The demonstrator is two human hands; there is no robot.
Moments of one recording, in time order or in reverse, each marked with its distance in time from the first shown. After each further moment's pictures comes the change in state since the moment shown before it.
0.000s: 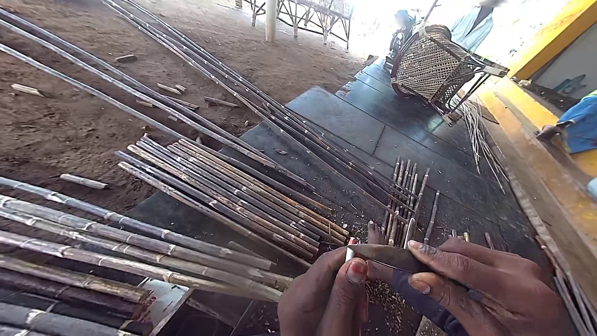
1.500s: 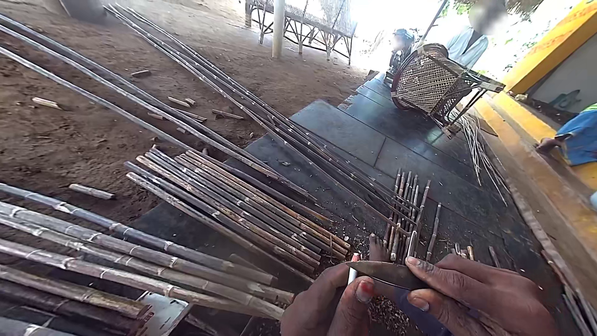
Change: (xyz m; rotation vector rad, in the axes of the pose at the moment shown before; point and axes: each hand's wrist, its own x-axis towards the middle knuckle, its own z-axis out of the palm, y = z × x) left_hand 0.001 0.000 -0.002 -0.043 -0.009 0.011; right_hand 0.007 -0.004 -0.001 -0.040 -0.033 0.015
